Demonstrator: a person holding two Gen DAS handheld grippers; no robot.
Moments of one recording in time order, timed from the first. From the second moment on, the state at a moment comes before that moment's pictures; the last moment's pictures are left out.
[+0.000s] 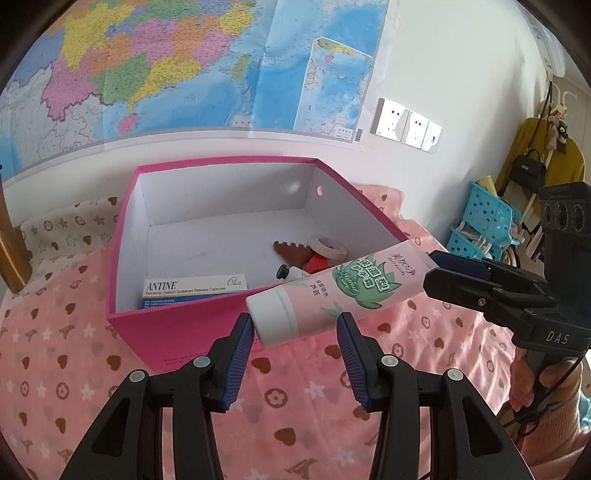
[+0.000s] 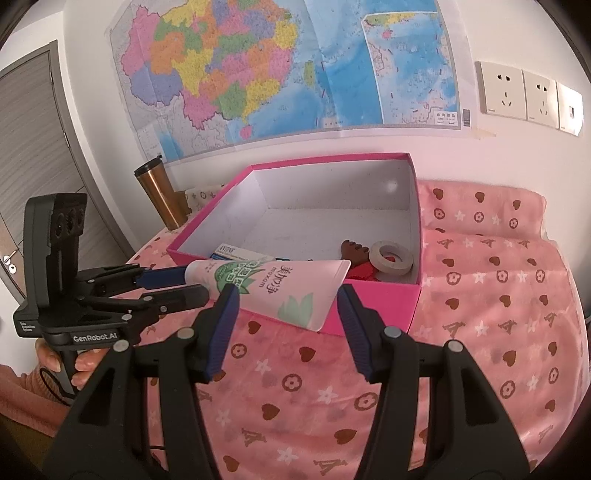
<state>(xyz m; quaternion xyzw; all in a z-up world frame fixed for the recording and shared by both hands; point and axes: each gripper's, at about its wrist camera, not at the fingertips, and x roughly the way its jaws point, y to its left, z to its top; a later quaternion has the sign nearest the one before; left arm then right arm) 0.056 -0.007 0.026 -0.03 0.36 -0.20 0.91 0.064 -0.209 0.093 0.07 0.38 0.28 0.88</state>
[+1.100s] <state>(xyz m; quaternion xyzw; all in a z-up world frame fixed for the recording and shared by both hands) 0.068 -0.014 0.033 -0.03 0.36 -0.20 0.91 0.072 -0.216 0.093 0.07 0.38 0.28 0.88</state>
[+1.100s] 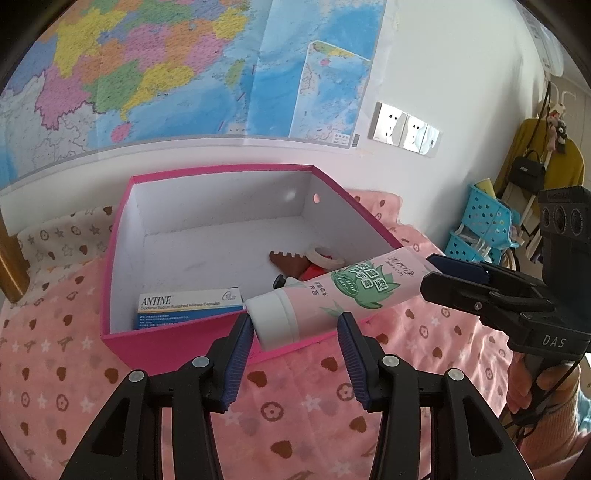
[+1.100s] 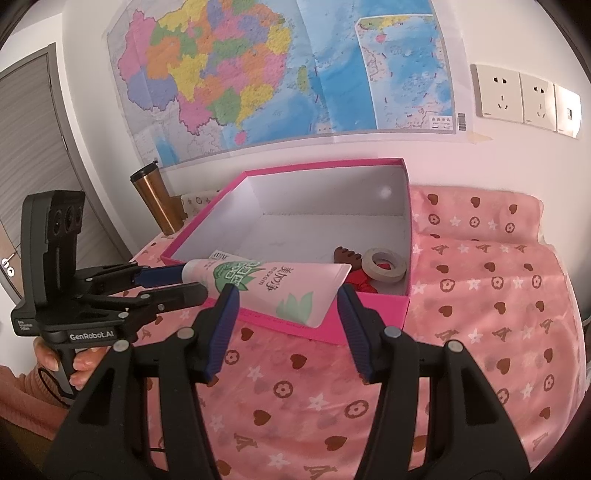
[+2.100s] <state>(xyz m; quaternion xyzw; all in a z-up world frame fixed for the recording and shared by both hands) 0.073 -0.015 0.046 -0.02 0.34 -0.20 0.92 0.073 -0.217 0.102 0.07 0.36 0.28 0.89</state>
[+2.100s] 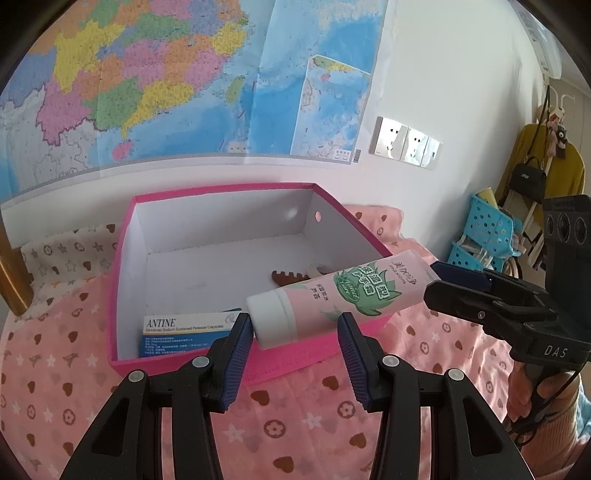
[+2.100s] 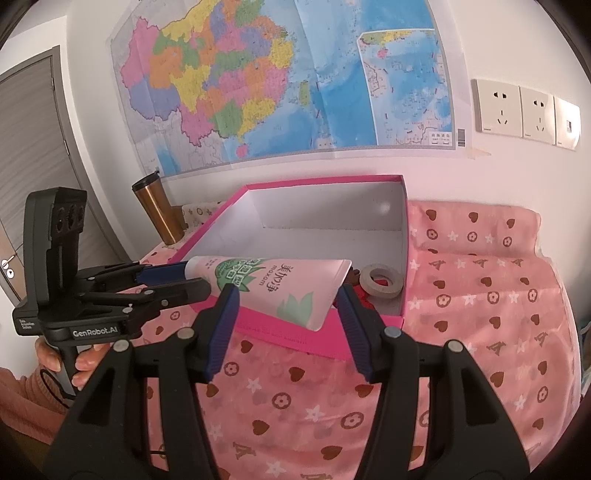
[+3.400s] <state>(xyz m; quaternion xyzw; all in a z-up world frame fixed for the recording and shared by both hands) 0.089 -0.018 0.047 -0.02 0.34 -0.19 0.92 0.087 -0.217 0.103 0.08 0.35 0.27 0.89</state>
